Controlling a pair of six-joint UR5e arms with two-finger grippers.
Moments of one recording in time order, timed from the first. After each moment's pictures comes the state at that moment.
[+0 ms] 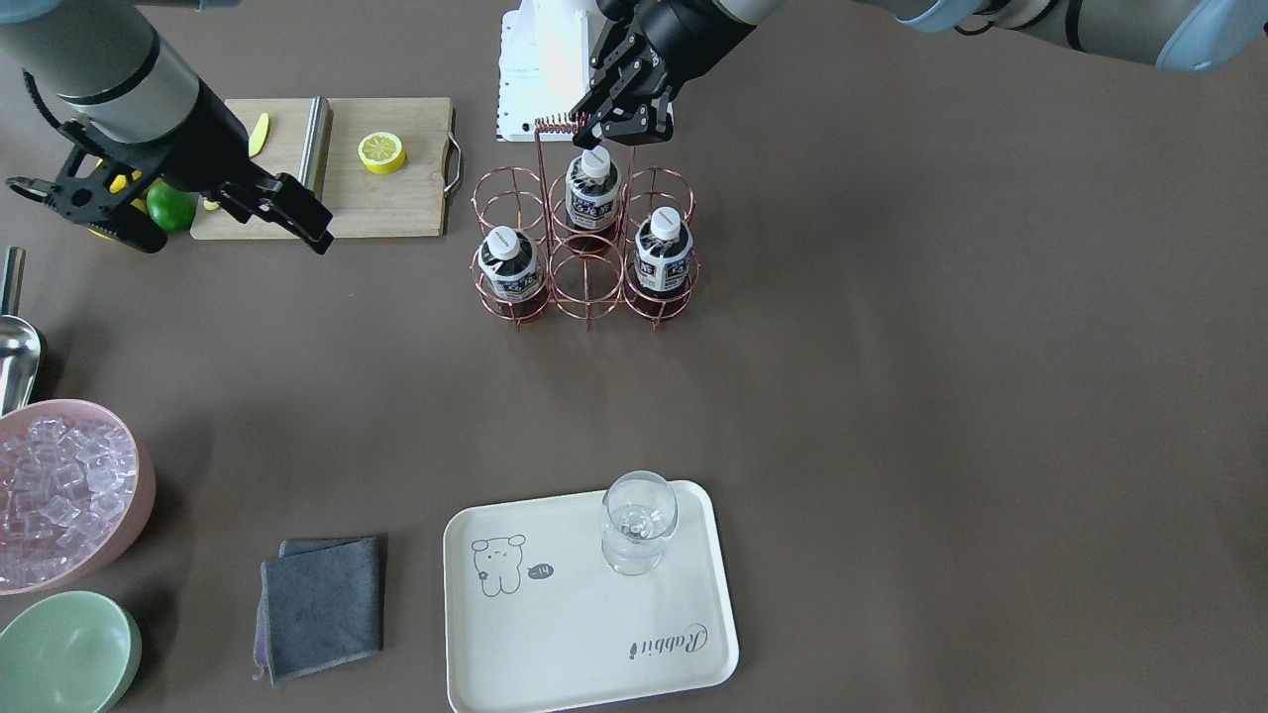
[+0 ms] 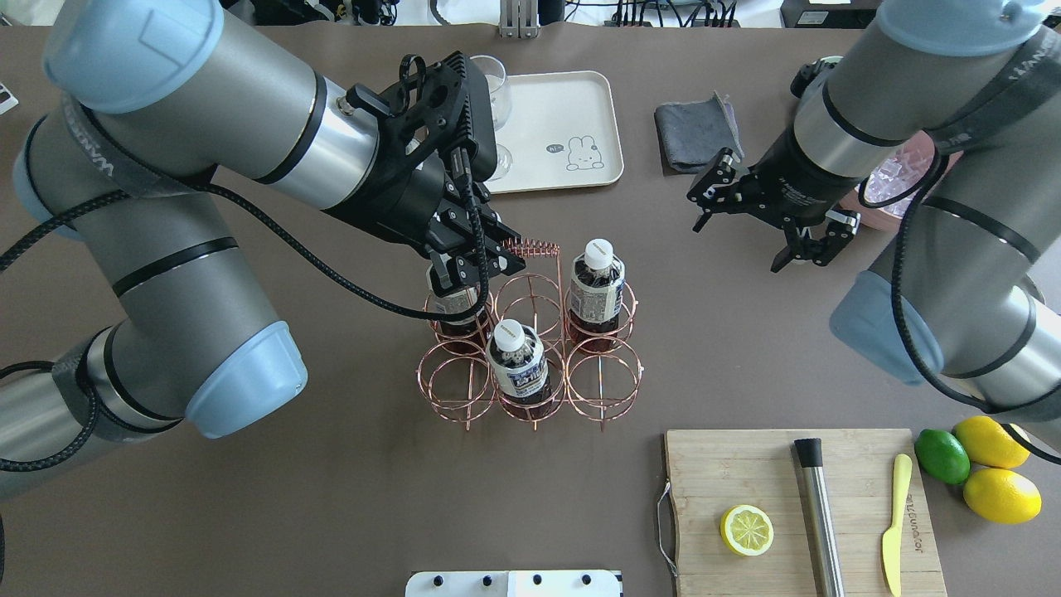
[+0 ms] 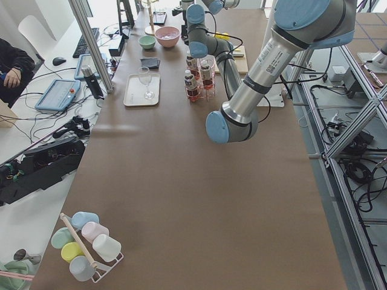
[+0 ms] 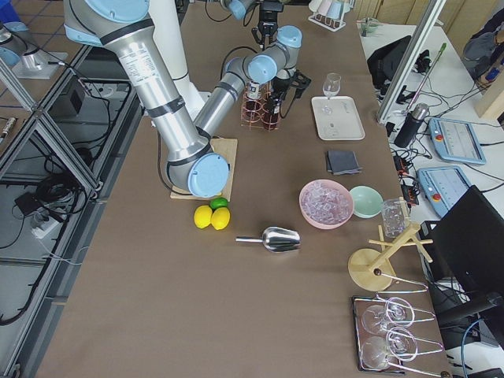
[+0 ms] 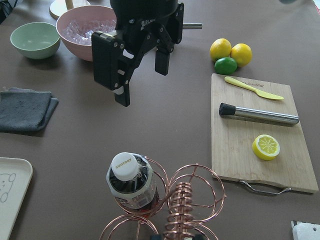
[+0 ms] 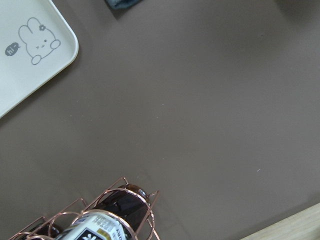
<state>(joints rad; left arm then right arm) -0.70 -2.28 -1.92 -1.91 -2.25 -0.04 0.84 -1.06 1.99 -1.84 2.23 1.46</state>
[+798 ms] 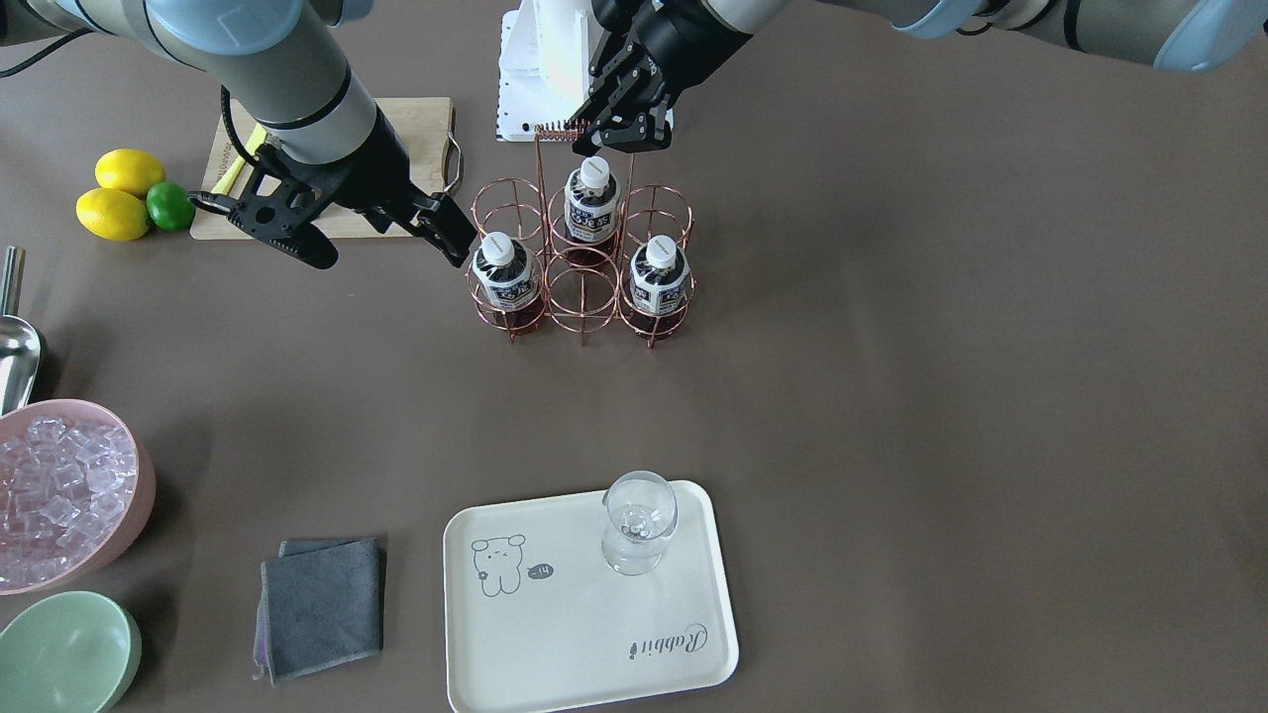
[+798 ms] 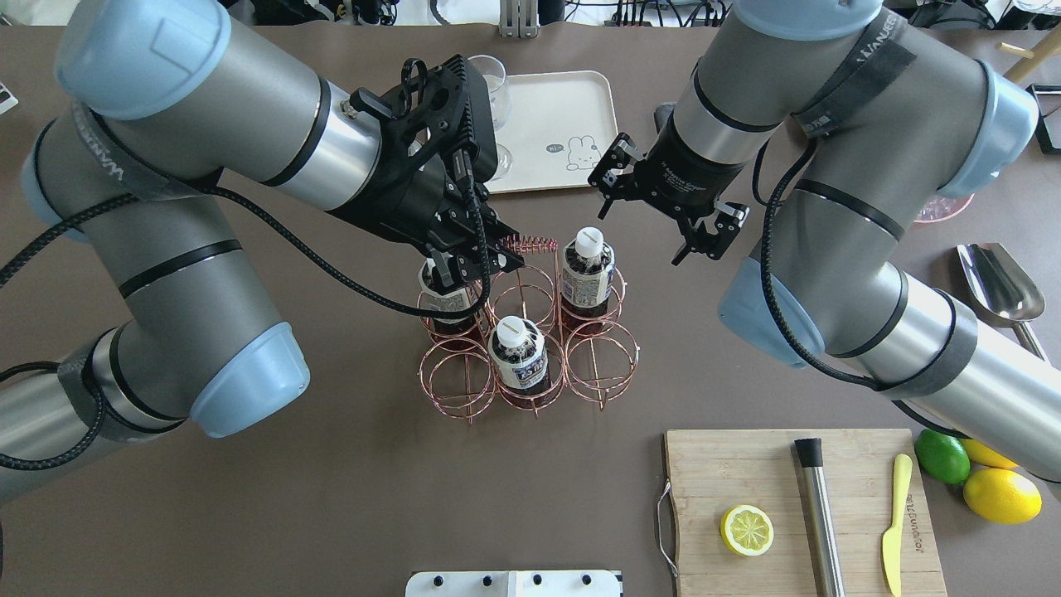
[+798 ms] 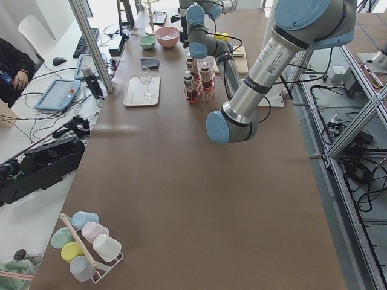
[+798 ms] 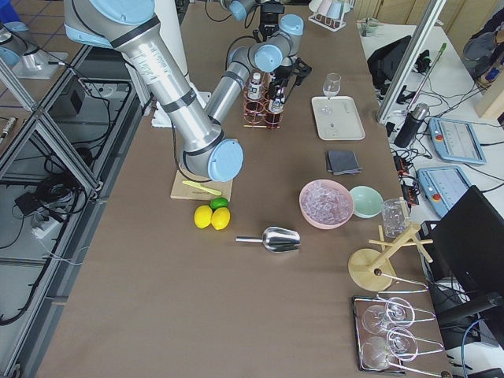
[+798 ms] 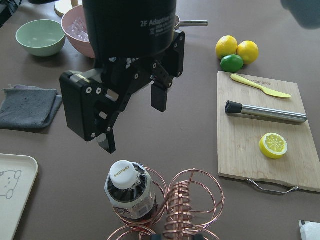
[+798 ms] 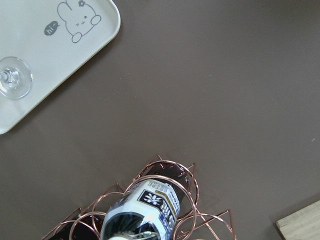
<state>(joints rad) -0.70 -2.28 -1.91 -1.91 -2.23 -0.04 0.79 -0.91 1.89 -1.81 2.22 1.59</state>
